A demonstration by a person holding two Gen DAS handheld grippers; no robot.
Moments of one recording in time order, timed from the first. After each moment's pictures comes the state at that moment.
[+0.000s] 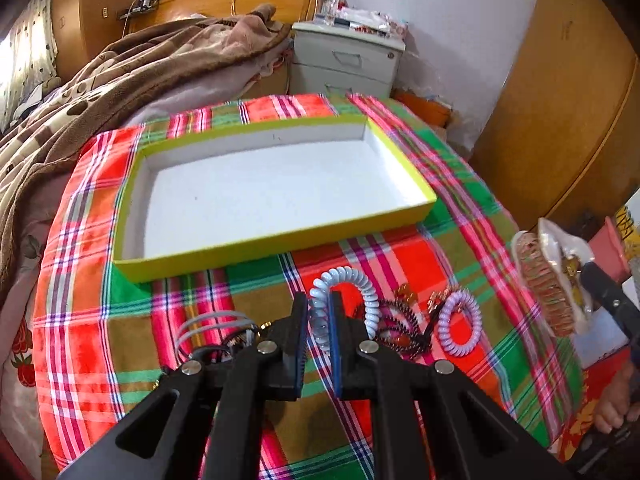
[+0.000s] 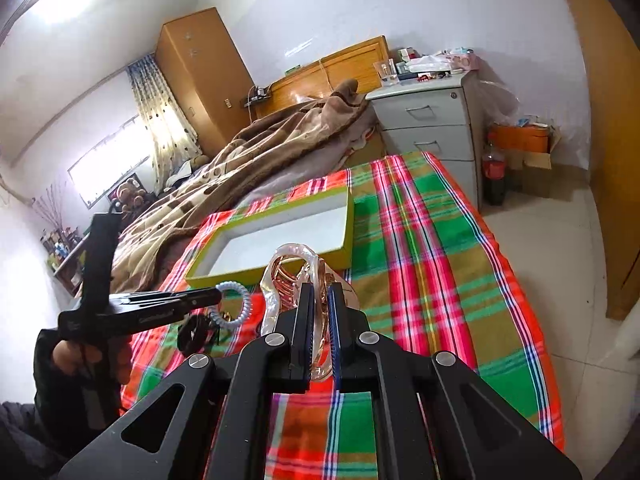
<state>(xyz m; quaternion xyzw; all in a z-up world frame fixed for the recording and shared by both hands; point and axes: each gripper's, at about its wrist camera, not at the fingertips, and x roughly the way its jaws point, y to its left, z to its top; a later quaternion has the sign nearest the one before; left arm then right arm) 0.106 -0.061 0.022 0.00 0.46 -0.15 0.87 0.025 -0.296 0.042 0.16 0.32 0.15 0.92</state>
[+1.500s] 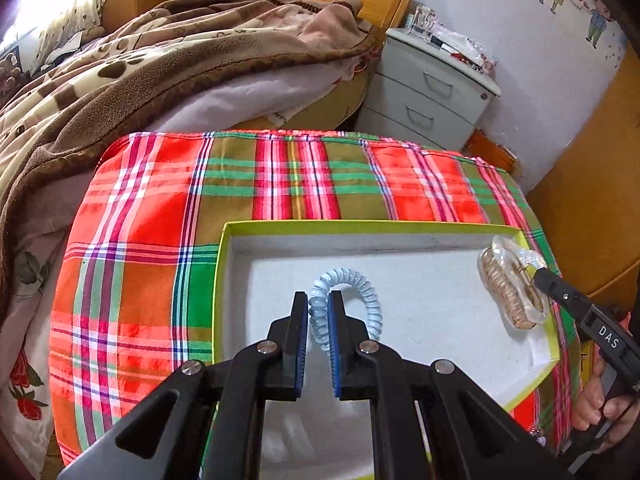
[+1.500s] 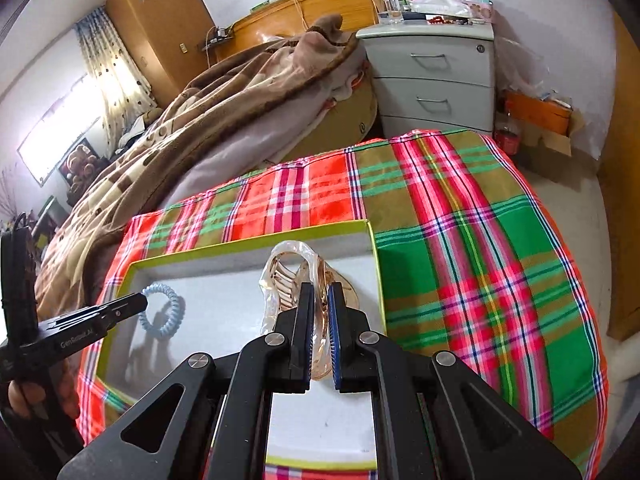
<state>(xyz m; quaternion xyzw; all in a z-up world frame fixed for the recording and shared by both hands) 0.266 0.027 -0.007 -0.07 0.49 -0.07 0.87 0.243 -0.230 -0.002 0.12 0.43 0.10 0.89</state>
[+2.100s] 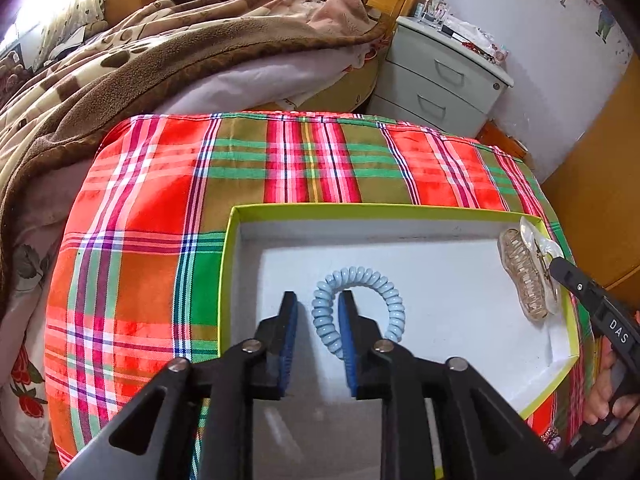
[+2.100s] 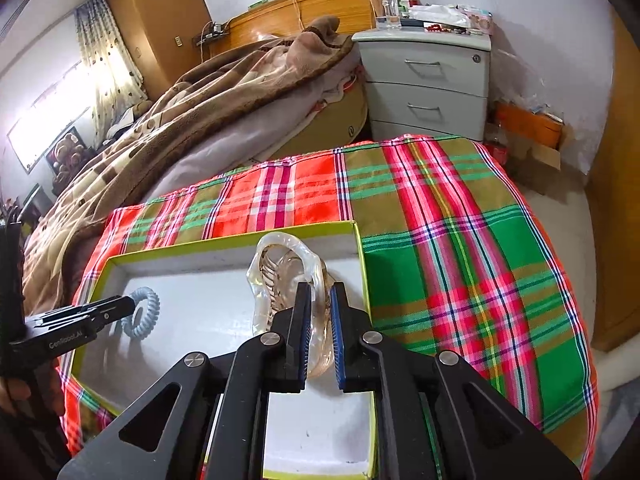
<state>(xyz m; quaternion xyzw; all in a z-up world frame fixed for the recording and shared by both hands) 0.269 0.030 -0.022 -0.06 0.51 -0.06 0.86 0.248 -0.226 -0.009 0.09 0.43 0.08 0.89</state>
